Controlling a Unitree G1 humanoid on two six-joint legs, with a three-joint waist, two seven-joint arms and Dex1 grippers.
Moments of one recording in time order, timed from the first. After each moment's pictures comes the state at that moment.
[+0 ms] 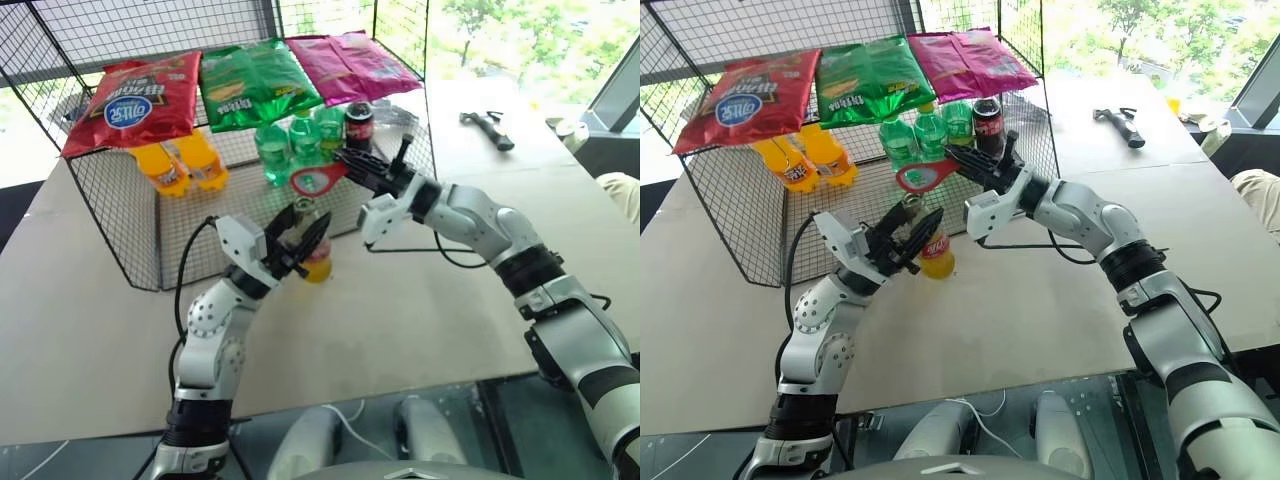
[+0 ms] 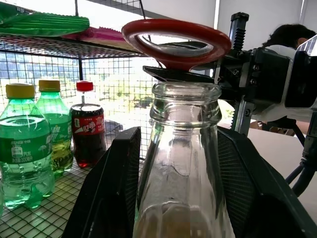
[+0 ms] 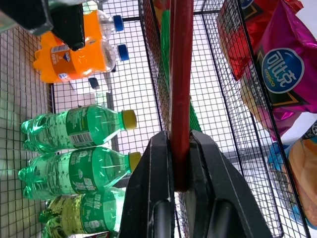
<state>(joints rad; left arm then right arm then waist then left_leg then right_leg) -0.15 0.25 0.03 -0.19 -0.42 -0.06 -0.66 -0.96 -0.40 0.41 0.56 -0.72 -0.80 0.01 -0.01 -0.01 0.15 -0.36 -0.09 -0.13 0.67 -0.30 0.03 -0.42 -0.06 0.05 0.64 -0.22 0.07</state>
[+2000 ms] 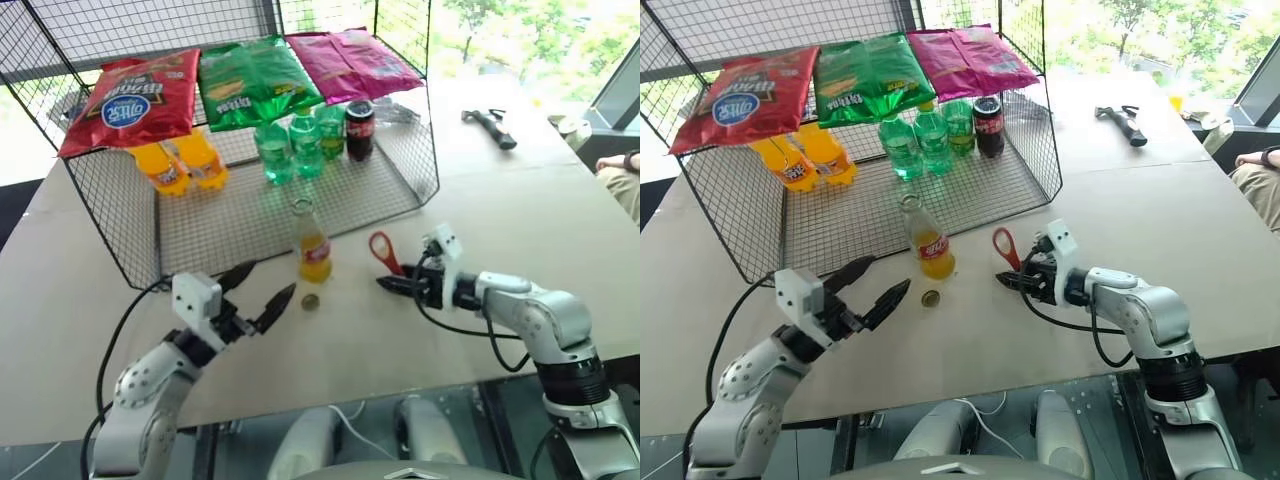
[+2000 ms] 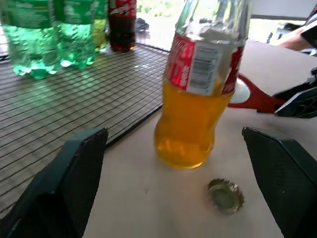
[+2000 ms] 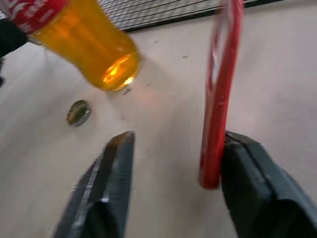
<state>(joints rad) 0.31 0.44 0.22 -0.41 -0.50 0.12 -0.65 -0.34 -0.43 0.06 -0.23 0.55 0.96 0.58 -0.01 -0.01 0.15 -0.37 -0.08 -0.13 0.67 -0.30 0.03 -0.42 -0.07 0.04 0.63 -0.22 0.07</state>
